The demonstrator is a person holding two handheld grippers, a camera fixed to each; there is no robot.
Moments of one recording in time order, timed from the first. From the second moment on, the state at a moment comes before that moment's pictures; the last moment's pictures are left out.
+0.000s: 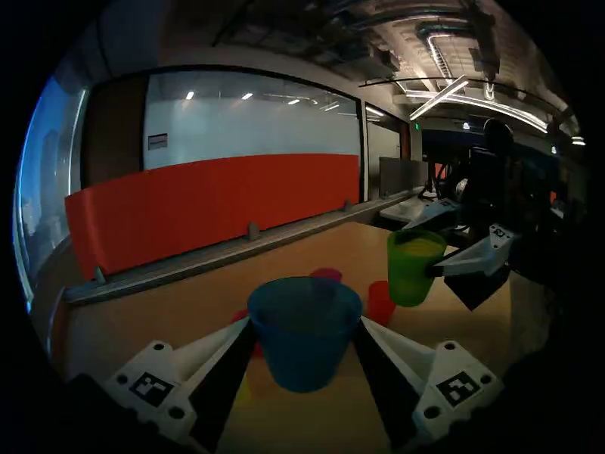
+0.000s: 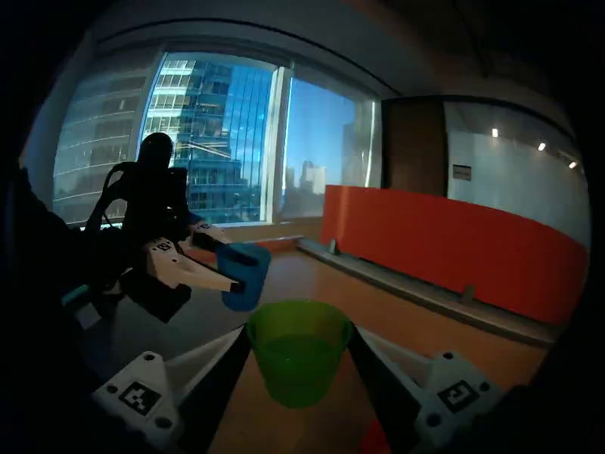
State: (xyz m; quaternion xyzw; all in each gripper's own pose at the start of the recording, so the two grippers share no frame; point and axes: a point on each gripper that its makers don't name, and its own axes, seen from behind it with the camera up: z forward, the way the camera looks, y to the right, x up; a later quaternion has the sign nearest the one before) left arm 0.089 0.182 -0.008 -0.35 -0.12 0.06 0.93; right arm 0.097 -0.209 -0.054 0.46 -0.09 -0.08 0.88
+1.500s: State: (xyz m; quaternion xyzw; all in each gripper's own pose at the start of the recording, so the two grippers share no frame) left arm -0.050 0.199 -0.007 -0.39 -0.27 0.22 0.85; right arm -0.009 -0.208 -0.038 0.47 -0.22 -0.13 0.84
